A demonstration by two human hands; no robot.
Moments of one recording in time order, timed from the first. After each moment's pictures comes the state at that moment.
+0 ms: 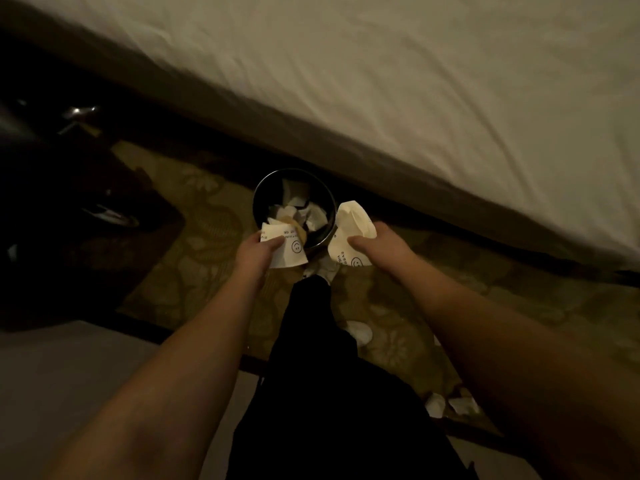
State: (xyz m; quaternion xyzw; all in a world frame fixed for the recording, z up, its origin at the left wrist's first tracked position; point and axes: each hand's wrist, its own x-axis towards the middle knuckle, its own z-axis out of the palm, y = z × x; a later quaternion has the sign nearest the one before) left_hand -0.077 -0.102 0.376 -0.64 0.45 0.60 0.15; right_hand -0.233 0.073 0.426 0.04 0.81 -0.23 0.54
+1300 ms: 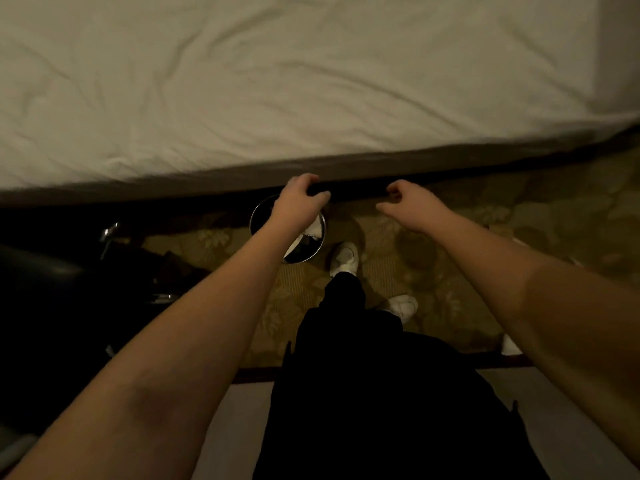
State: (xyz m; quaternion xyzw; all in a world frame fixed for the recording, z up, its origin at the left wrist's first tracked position) left_hand -0.242 -0.054 0.482 -0.26 0.81 0.41 0.33; right_hand -0.287 0.165 0.479 0.04 0.85 -0.24 0.46
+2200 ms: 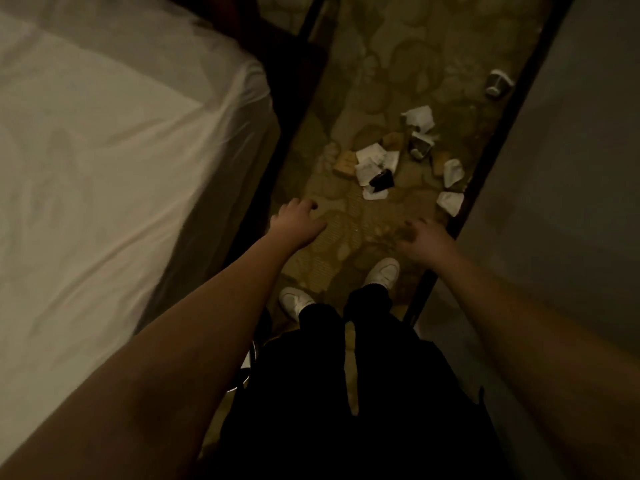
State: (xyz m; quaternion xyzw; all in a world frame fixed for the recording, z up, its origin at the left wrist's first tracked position) left_hand -0.264 0.333 0.471 0.30 0.80 0.02 0.51; right_hand -0.032 0.476 0.459 0.48 0.75 -0.32 0.33
